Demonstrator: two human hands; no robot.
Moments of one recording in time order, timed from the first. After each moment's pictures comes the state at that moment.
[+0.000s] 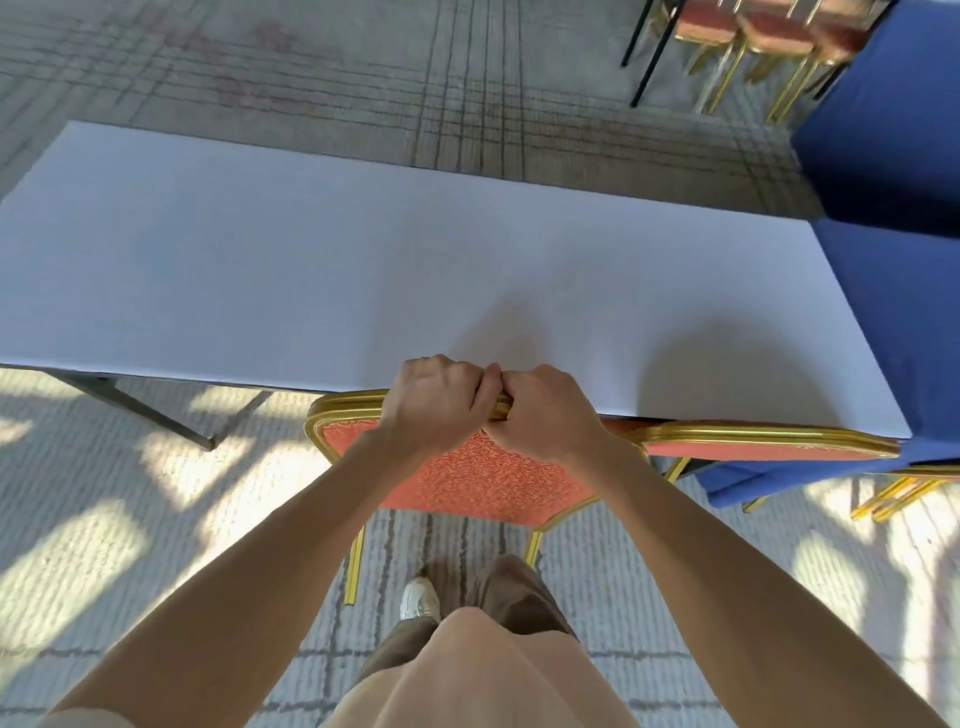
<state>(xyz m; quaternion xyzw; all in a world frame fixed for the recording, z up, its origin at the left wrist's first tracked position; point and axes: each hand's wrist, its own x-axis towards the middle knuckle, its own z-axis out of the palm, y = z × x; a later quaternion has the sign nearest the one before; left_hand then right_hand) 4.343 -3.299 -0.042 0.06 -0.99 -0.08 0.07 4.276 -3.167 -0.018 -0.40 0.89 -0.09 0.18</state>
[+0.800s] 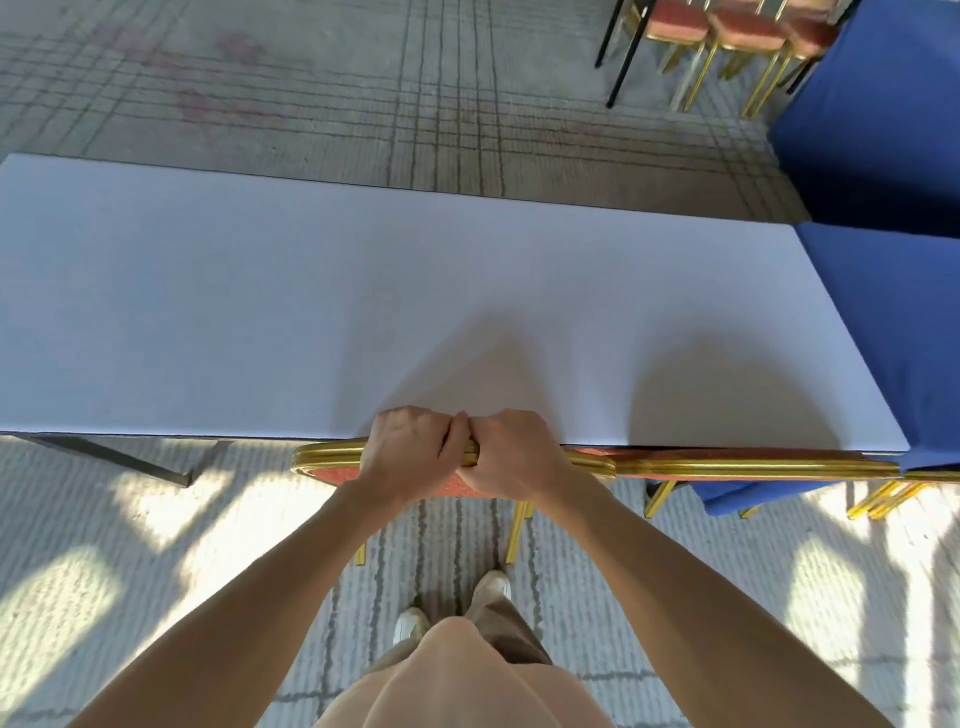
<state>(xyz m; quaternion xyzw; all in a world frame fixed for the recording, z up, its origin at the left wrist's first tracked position) 4.309 -3.315 -0.086 0.11 -0.98 -0.19 0.04 4.241 -3.182 -0.059 -0.40 0.89 -0.10 0.22</state>
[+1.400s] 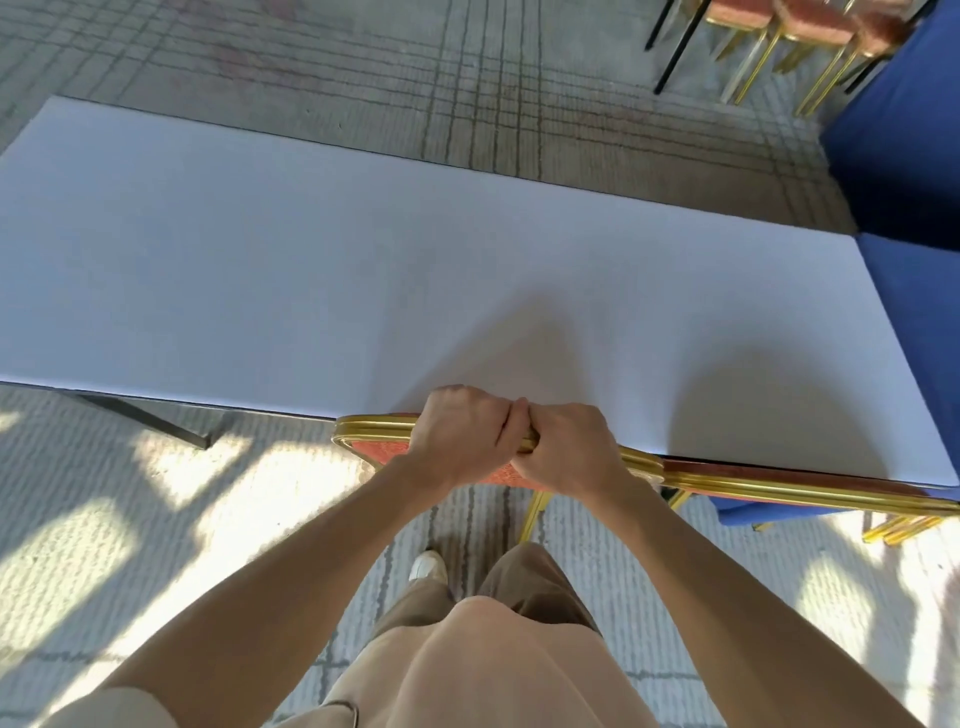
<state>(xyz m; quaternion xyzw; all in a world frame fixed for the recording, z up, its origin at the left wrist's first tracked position) 4.294 -3.329 -0.084 0.07 -0.98 -0.16 0.07 4.227 -3.193 -0.074 -0.39 0.90 -0.09 0.15</state>
